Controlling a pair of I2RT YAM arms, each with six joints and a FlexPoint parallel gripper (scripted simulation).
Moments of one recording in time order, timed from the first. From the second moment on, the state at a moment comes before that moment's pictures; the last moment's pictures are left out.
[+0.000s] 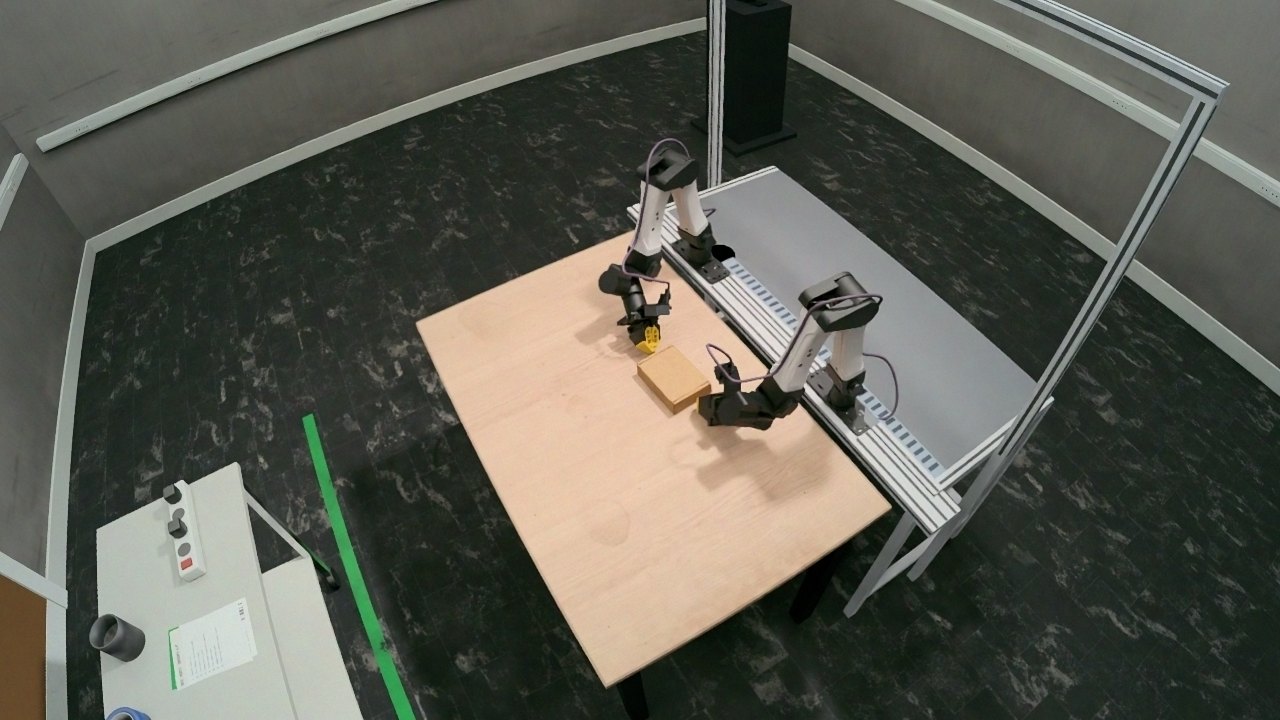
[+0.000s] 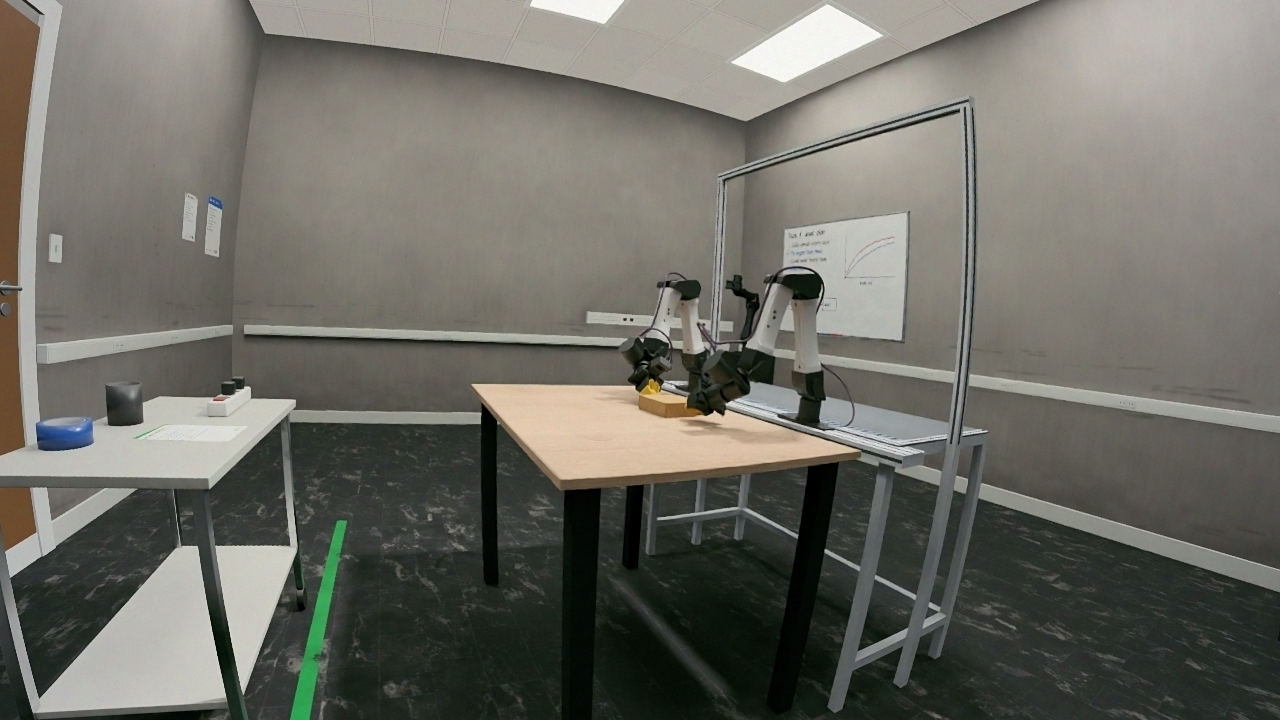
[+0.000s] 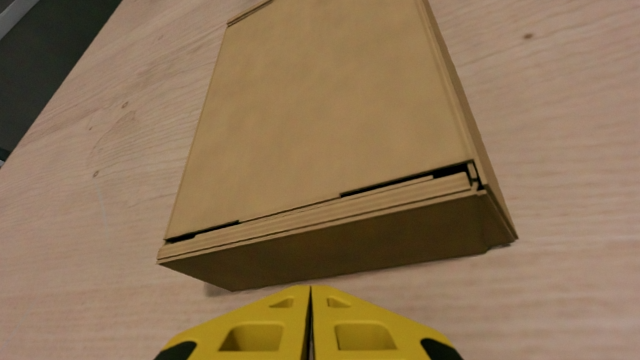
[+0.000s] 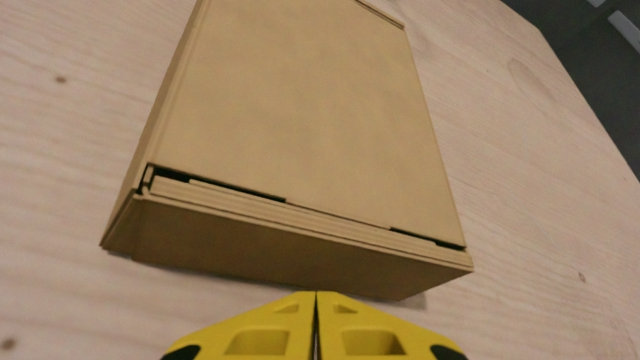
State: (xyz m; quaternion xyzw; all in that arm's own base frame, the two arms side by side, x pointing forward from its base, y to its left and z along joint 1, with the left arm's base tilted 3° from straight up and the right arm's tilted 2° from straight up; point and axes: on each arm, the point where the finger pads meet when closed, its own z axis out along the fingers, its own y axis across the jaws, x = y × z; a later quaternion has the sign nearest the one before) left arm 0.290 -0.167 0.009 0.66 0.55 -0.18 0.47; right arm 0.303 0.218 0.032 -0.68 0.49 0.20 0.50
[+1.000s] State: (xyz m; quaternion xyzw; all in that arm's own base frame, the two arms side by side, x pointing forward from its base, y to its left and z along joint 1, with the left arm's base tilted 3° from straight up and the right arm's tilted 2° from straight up) left arm 0.290 -0.144 0.023 0.63 0.60 -0.25 0.42; right arm 0.304 0.196 0.044 -0.66 0.55 0.27 0.44
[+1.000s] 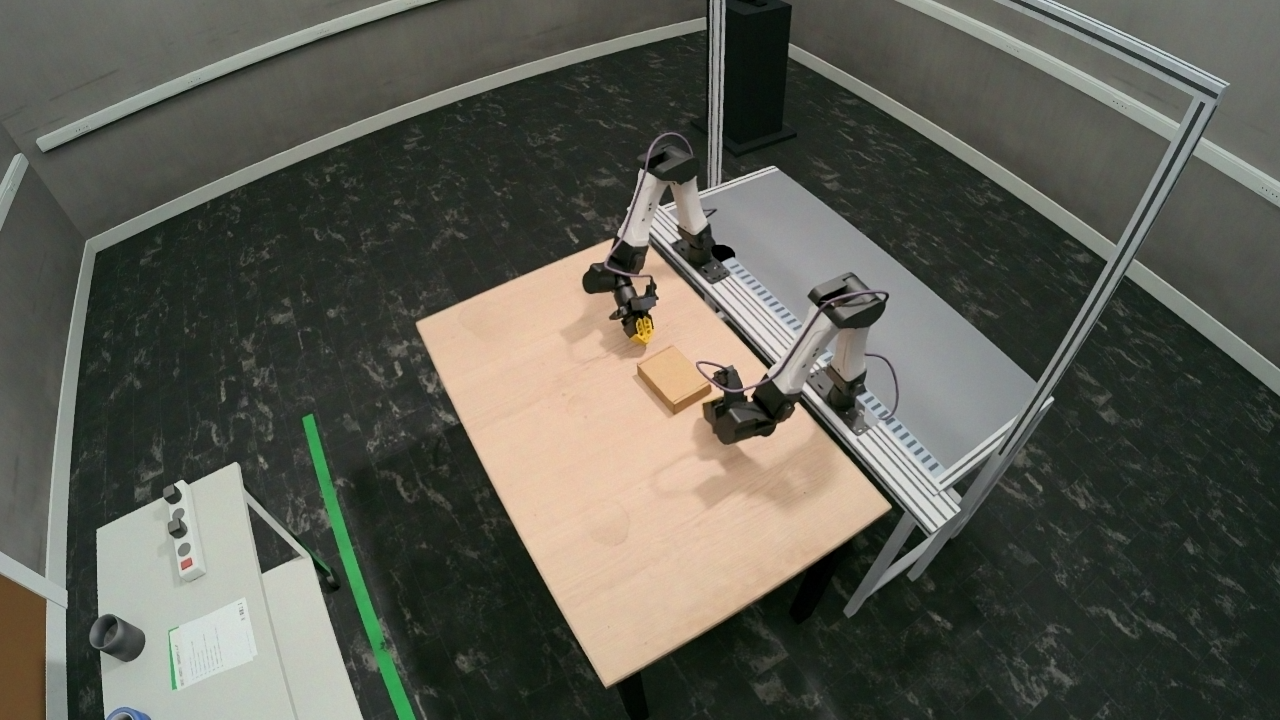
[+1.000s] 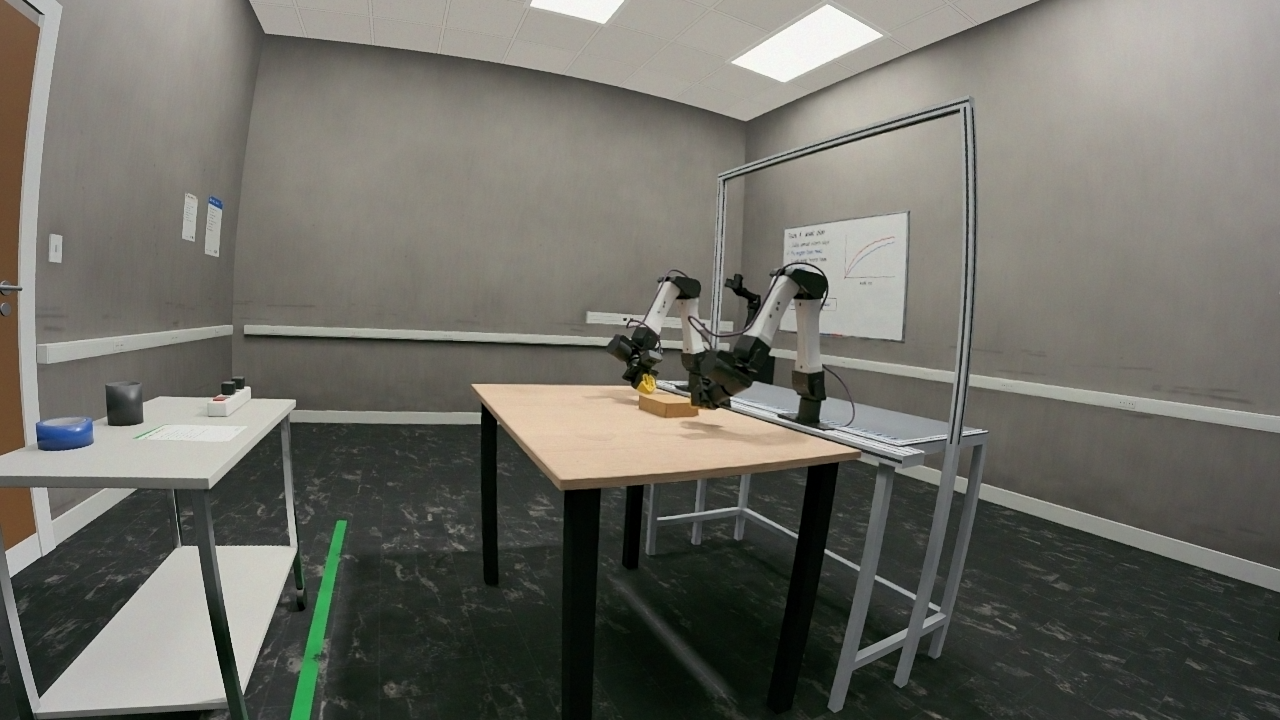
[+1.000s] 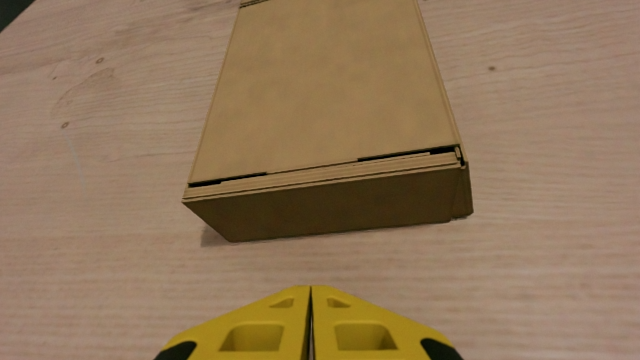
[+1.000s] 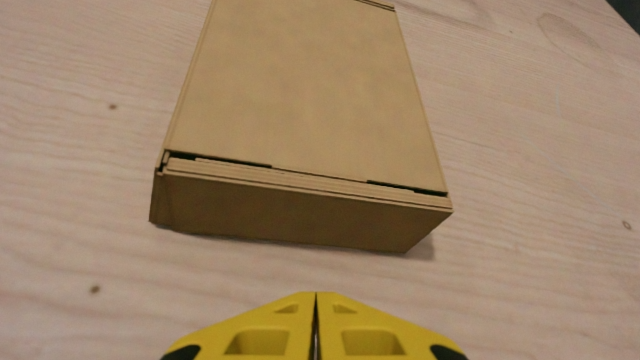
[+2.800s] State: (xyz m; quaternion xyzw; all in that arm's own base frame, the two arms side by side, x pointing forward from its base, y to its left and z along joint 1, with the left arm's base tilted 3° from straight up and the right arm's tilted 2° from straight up) left arm 0.289 -0.081 0.135 0.51 0.76 -0.27 0.31; right arm 0.283 0.119 0.142 -0.54 0.71 0.30 0.34
